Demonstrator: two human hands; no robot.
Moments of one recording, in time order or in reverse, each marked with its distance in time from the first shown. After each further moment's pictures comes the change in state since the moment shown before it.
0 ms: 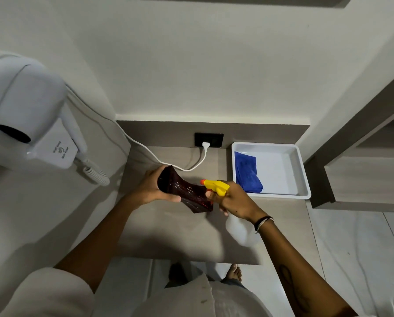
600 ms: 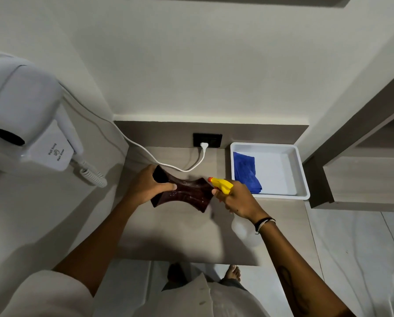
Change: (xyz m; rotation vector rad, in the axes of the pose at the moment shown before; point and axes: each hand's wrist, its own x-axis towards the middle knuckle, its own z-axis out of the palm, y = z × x) left_hand 0.008 0.007 -0.002 0.023 0.182 -0.067; right_hand 0.003 0.007 -0.009 -0.177 0.128 0.107
